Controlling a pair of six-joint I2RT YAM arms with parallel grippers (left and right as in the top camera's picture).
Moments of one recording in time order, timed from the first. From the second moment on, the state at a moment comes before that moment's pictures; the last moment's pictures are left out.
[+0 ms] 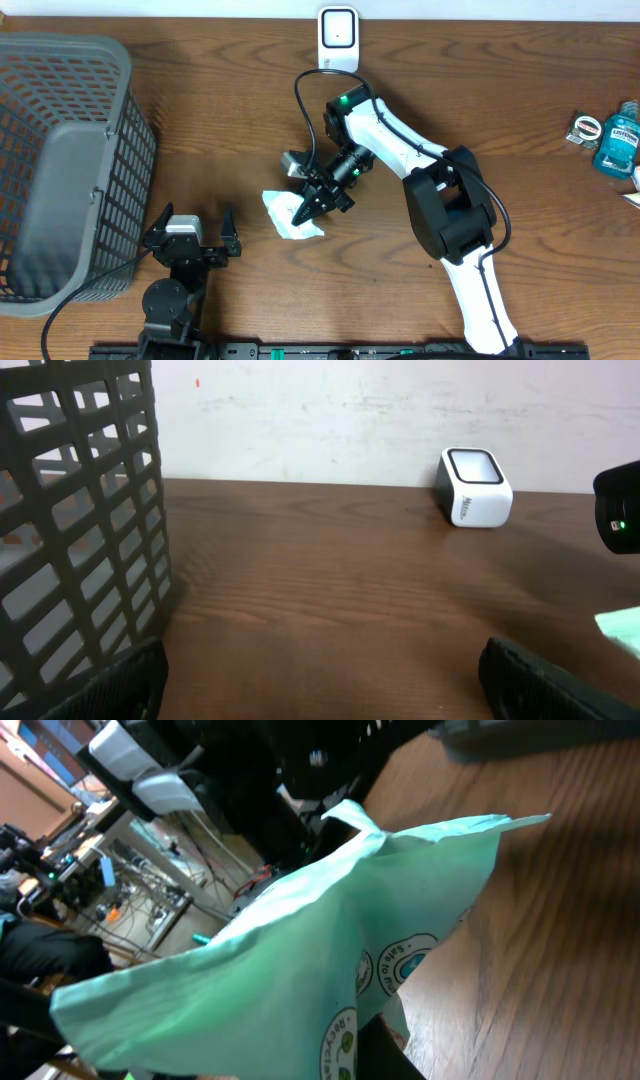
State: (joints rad) left arm -0.14 0.03 0.03 -0.12 -0.11 -0.07; right arm 0.55 2.38 1.88 -1.70 -1.20 -1.68
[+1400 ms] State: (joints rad) left arm -0.14 0.03 0.03 -0.12 -0.11 -0.07; right arm 0.52 2.38 2.17 -0.90 0.39 -0.49
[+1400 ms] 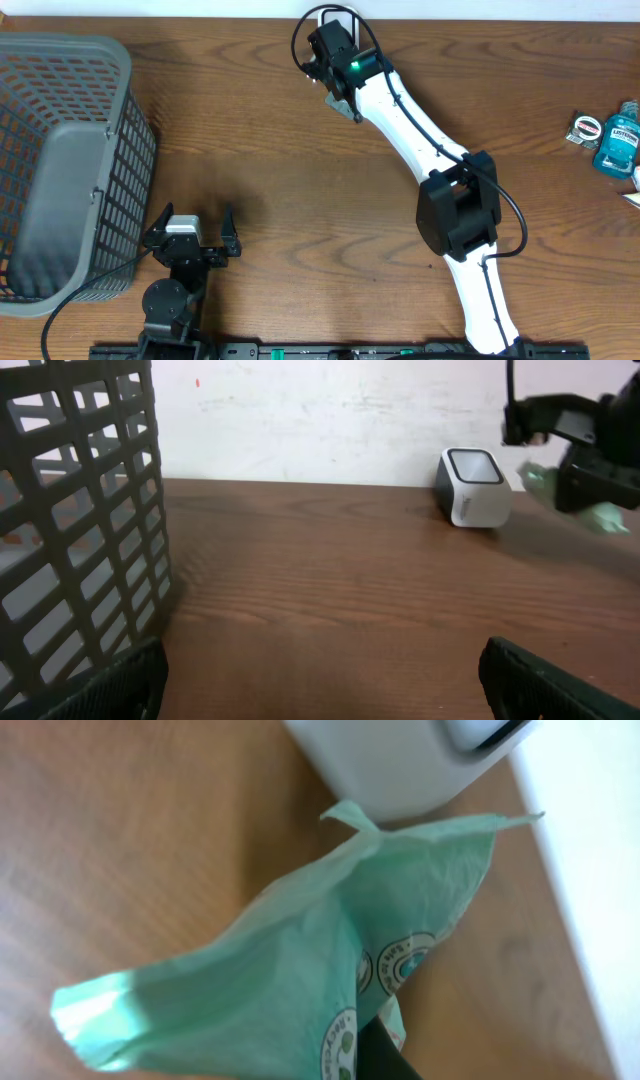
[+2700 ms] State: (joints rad) left arm -0.14 0.03 0.03 -0.12 -0.11 -0.07; right arm 0.44 2.63 2.18 0.05 0.63 -1.32
